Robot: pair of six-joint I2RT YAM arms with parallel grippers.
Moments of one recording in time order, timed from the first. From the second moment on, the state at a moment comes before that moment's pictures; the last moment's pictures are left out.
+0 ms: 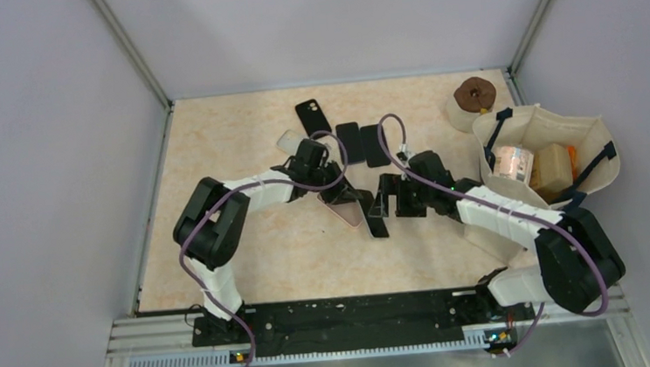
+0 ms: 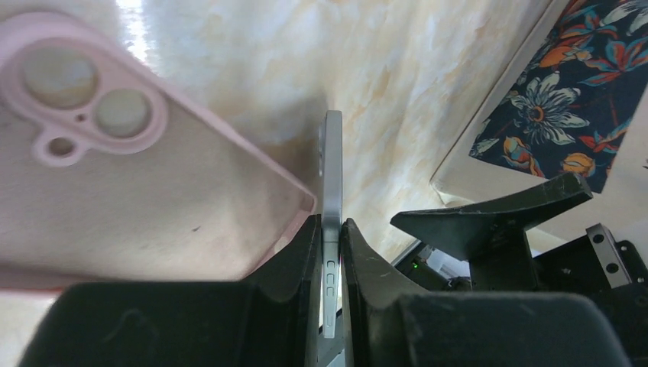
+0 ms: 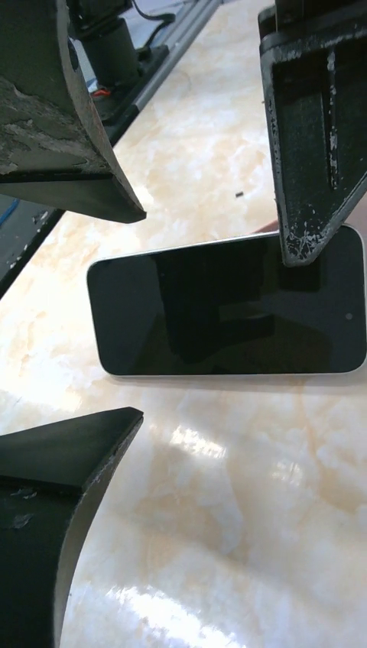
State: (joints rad) left arm -0.60 1.89 1.12 -0.07 0.46 -1.02; right arm 0.53 1.31 0.68 -0.21 -0.26 0.59
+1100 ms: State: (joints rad) left arm -0.42 1.72 0.81 0.71 0.74 -1.27; right arm 0.41 1.43 0.68 0.32 -0.80 0.94
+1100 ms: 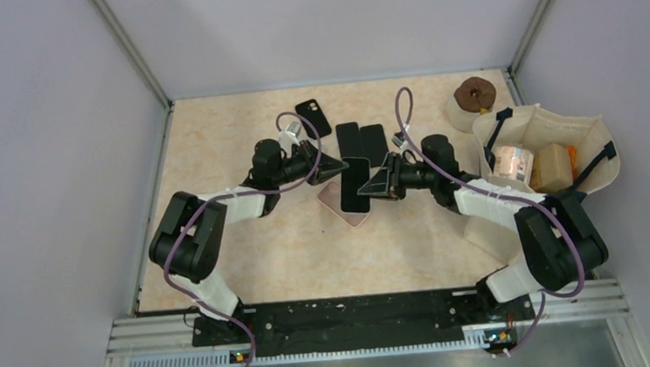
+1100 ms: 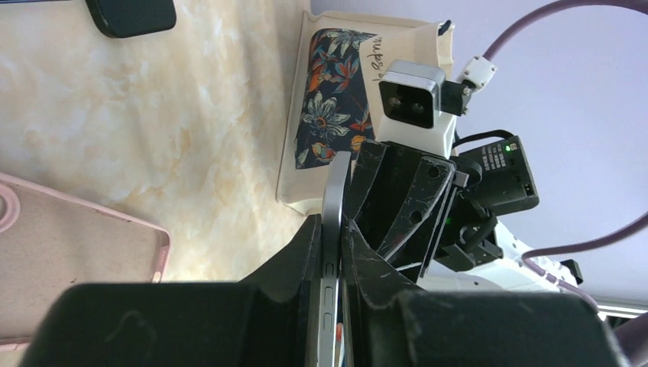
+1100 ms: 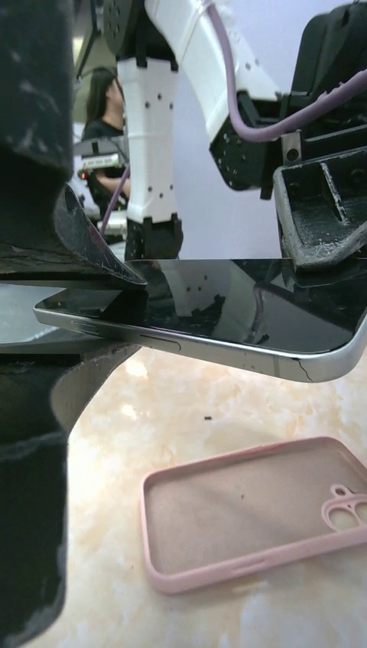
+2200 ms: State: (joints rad) left arm -0.44 1.55 0.94 -0.17 0.30 -0.99; right arm 0.42 1.45 0.83 0.06 -0.47 0.78
